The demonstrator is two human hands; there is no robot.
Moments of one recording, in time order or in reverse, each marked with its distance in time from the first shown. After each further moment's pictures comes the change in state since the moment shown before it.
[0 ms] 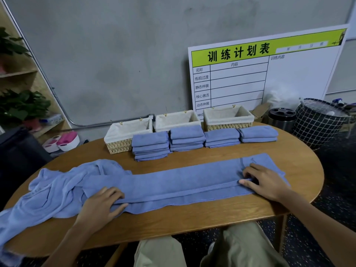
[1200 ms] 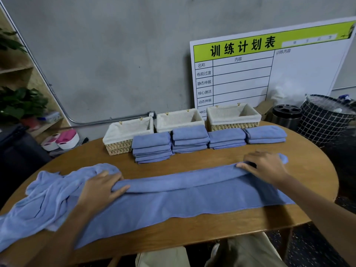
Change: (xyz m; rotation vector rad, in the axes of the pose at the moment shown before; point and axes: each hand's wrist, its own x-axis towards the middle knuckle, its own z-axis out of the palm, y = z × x) left_hand 0.058 -0.036 -0.003 0.061 0.068 -0.076; right_hand 0.066 0.001 -0.008 -0.156 0.316 -0.139
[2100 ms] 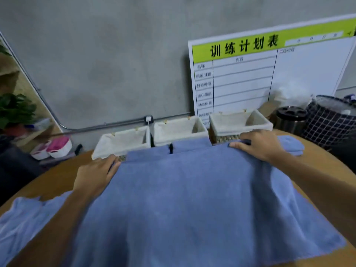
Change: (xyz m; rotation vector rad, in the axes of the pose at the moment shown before) left_hand 0.114 -0.039 0.020 0.092 -0.055 -0.126; right_hand 0.126 0.047 0.033 -0.109 -0.129 0.160
